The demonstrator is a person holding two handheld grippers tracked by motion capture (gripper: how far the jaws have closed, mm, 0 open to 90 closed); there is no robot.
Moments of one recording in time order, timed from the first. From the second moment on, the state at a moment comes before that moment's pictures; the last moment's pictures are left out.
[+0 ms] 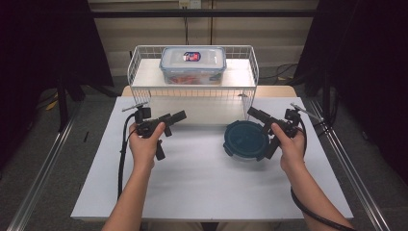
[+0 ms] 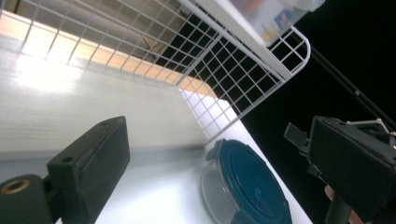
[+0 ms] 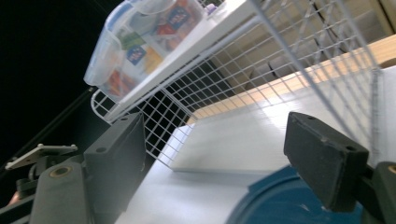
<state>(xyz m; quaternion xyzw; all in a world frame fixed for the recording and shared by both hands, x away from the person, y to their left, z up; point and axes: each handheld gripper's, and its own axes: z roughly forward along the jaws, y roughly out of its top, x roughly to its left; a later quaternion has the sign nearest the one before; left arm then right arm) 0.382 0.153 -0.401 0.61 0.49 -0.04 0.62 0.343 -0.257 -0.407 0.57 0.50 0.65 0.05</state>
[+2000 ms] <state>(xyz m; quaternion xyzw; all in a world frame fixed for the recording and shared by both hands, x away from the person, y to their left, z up) 0.373 0.169 -0.428 0.63 0.52 -0.04 0.57 0.345 -0.306 -0.441 0.61 0.61 0.50 0.13</state>
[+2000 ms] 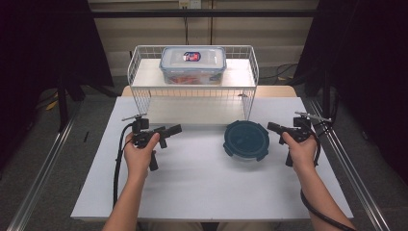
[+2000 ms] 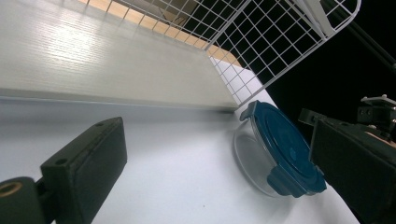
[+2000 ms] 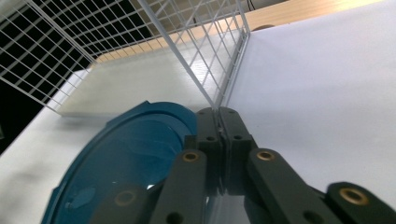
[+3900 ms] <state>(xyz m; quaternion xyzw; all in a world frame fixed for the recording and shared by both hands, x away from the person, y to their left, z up) 0.370 0.171 -0.430 0.63 0.51 -0.05 0.58 0.349 -0.303 -0.456 0.61 0.61 0.48 0.14</state>
